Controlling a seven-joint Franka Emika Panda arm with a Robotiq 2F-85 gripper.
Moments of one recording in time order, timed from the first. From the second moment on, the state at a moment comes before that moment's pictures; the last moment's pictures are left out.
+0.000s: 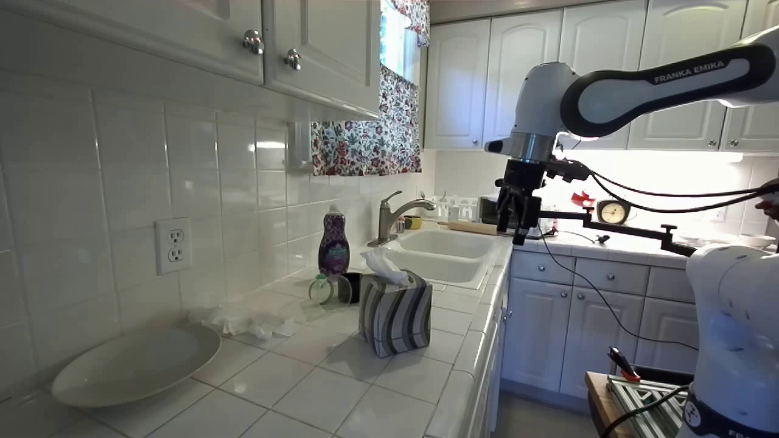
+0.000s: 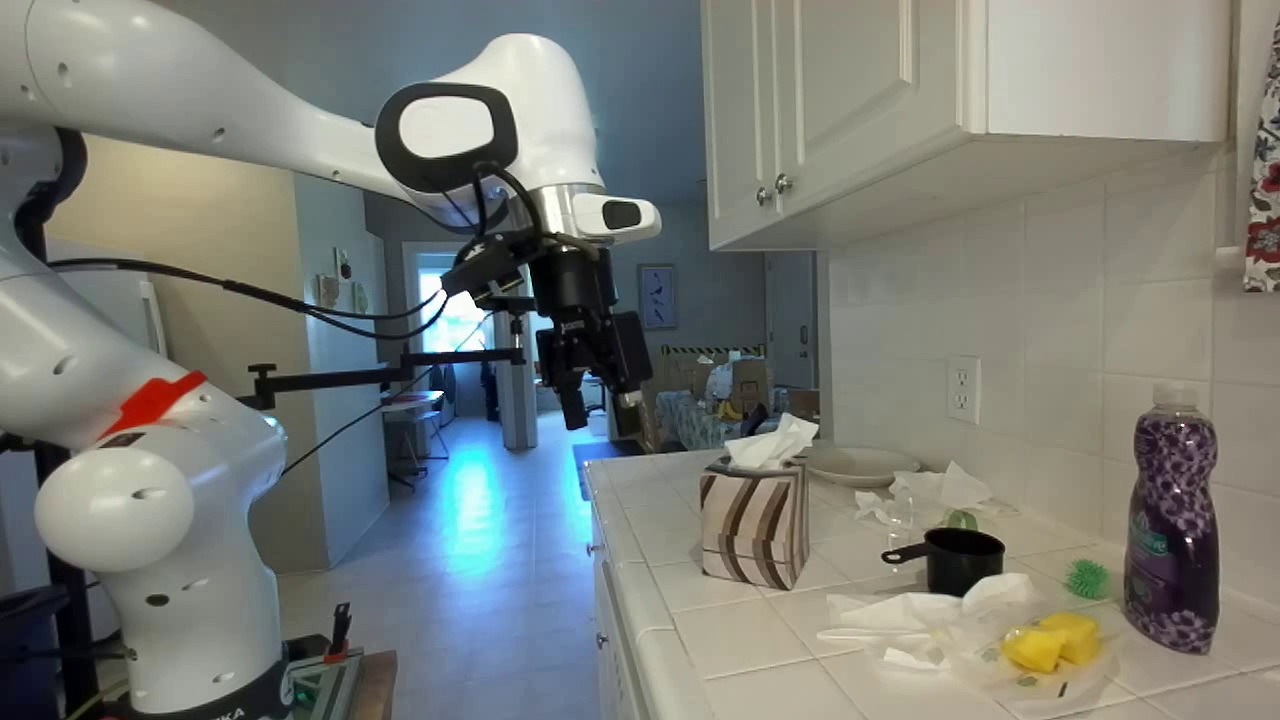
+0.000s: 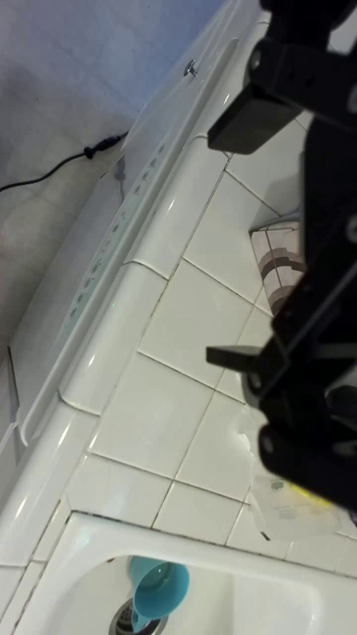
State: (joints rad) arm -0.05 -0.71 -0.27 -2.51 -0.21 1.97 -0.50
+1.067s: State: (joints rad) arm 0.02 -0.50 -0.29 -2.48 -0.09 2.35 -0.52
